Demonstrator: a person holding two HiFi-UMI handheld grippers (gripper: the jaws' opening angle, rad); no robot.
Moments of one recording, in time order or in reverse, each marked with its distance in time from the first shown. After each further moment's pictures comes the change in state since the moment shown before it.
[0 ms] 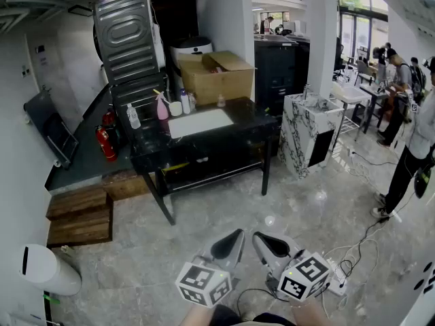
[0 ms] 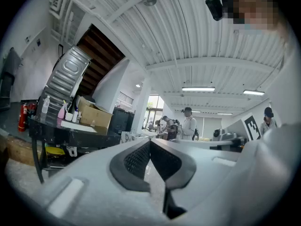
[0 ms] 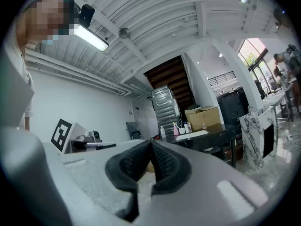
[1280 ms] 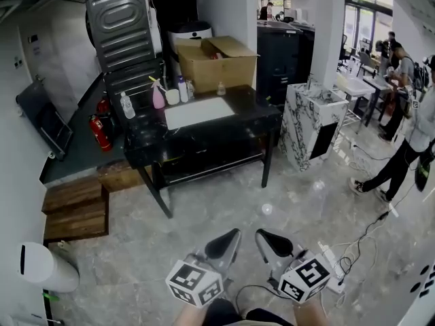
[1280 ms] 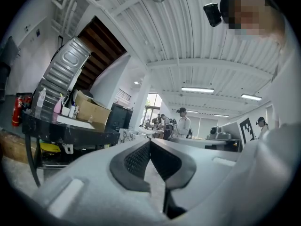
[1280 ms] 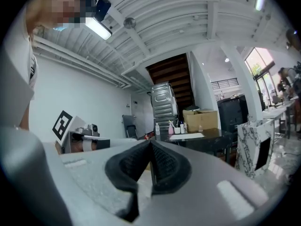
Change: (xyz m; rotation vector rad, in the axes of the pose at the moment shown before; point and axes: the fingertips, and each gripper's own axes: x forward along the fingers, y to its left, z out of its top) left arm 0.030 0.065 -0.004 -0.031 0.025 -0.054; right arm 0.059 -0.040 -0.006 -0.125 0.047 -0.045
